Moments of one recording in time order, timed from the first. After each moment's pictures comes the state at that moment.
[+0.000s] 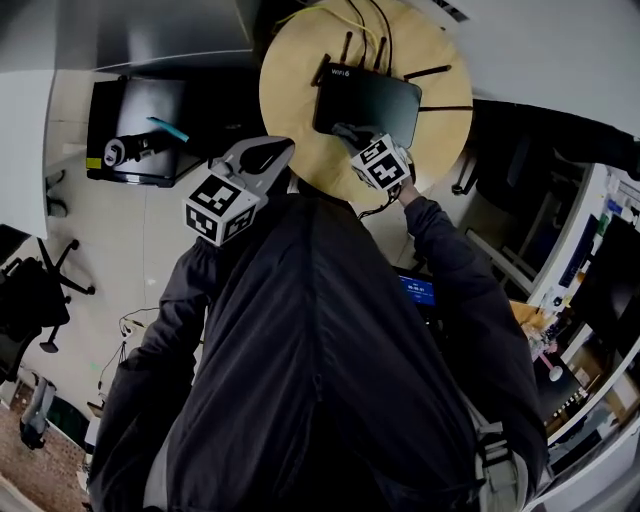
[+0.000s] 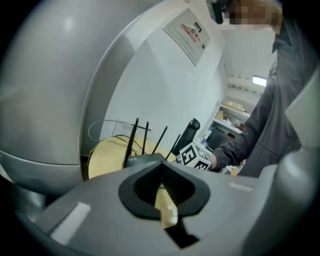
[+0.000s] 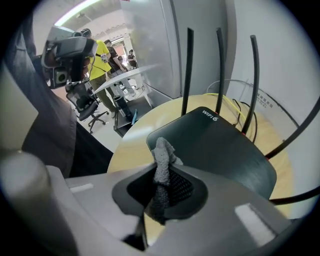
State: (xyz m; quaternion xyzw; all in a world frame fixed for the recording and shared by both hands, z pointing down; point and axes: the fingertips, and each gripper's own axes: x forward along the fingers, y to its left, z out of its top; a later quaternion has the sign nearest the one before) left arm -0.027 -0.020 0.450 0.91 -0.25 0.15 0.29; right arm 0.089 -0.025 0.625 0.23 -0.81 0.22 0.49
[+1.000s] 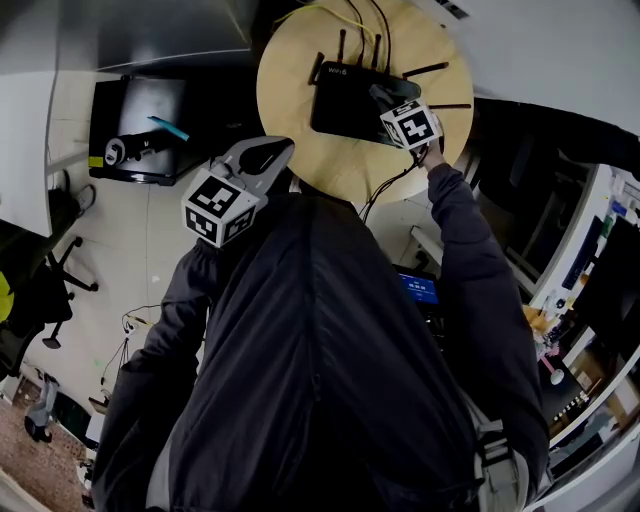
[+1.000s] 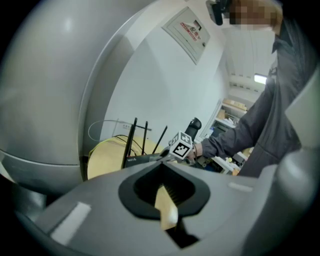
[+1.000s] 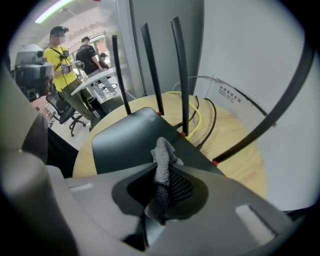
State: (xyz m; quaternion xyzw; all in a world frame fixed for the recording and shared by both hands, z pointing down) left arm -0.019 -0.019 0.448 0.91 -0.26 0.15 0.29; right arm 0.179 -0.121 0.627 0.32 -0.77 0.22 0.51
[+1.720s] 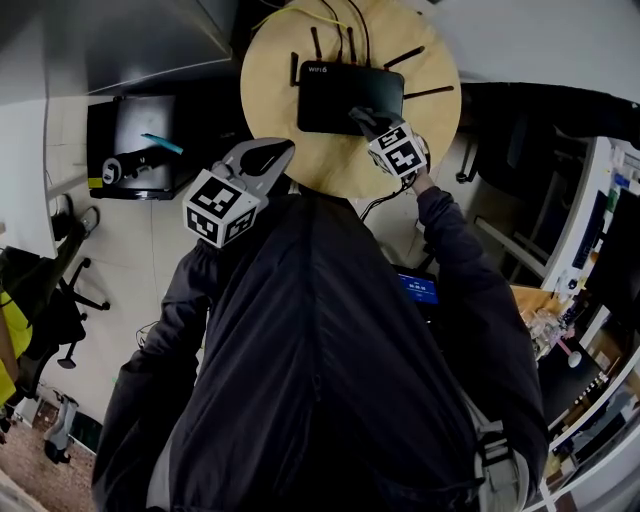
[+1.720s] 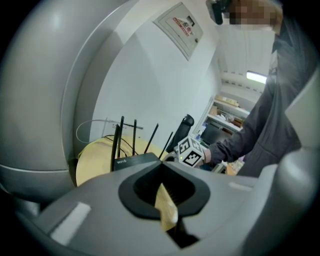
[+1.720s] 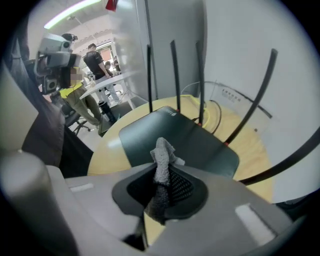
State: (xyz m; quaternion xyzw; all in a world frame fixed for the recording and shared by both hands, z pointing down) left arm 0.009 -0.015 0.447 0.92 -0.21 0.17 0.28; right arm 0.169 -0.054 0.621 0.32 -0.80 0.22 0.47
